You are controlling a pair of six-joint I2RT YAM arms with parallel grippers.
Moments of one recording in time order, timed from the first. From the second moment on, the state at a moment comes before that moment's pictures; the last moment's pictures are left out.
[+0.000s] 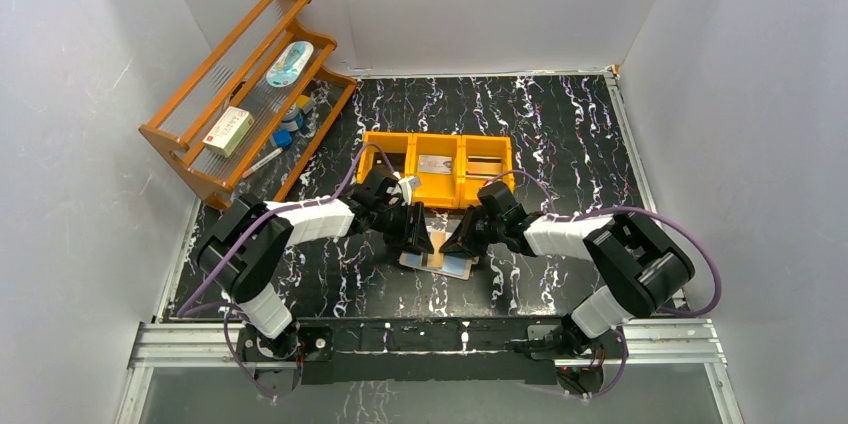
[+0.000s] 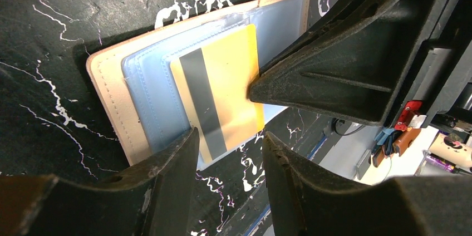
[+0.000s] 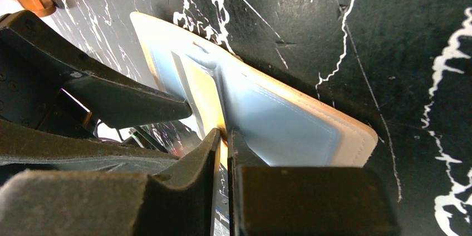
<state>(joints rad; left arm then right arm) -0.67 1.66 0.79 -0.10 0.54 -0.61 0.67 1.52 0.55 0.12 -0.38 1.11</state>
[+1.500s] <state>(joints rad) -0.68 1.64 0.83 -0.16 0.52 -0.61 0.63 1.39 0.47 0.04 -0.36 1.07</state>
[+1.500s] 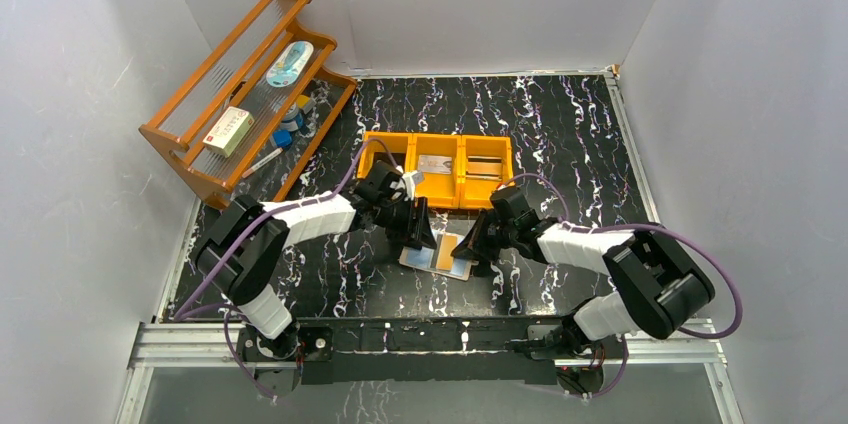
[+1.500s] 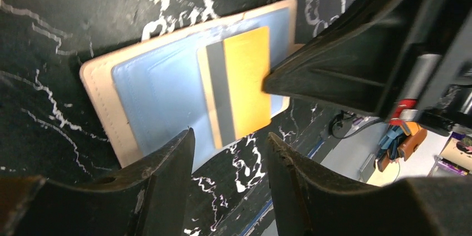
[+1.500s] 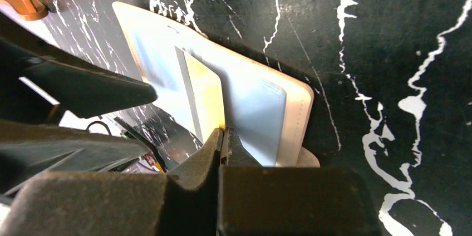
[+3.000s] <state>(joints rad) -0.71 1.71 0.87 -0.17 0.57 -0.58 0.62 1.47 0.44 0.24 -0.43 1.16</state>
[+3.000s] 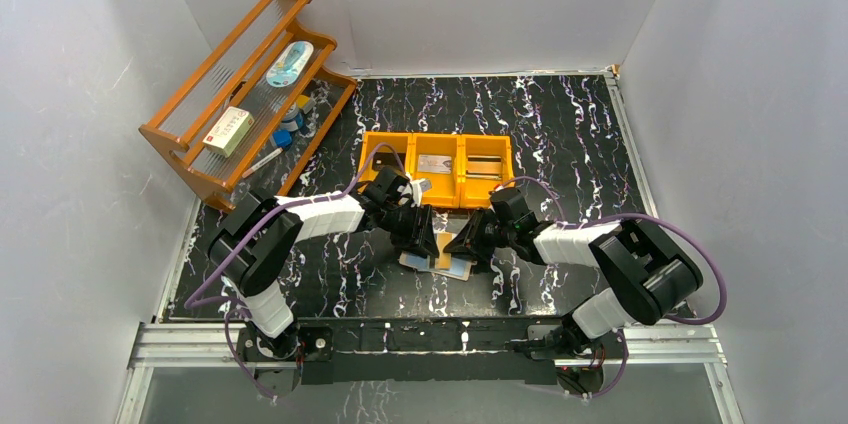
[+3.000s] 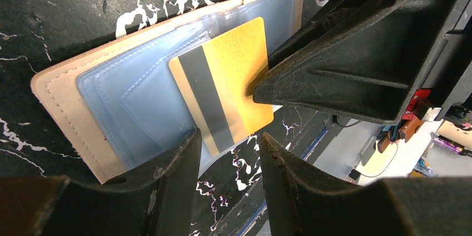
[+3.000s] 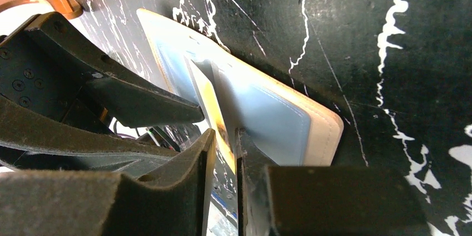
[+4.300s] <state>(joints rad) -0.72 1.71 0.87 -0.18 0.56 -0.59 0.65 1.47 0.47 0.21 -0.42 1.07</state>
